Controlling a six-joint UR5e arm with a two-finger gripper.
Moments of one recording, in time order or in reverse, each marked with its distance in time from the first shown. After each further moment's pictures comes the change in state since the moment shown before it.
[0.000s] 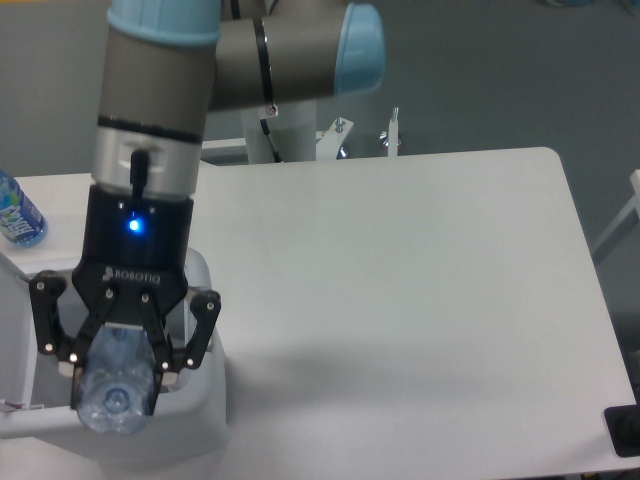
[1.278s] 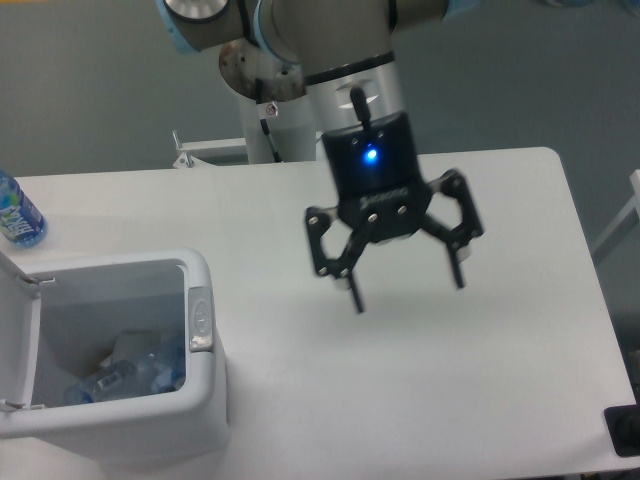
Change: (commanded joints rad) arm 0.305 0.282 -0.244 -0.320 0.414 0.736
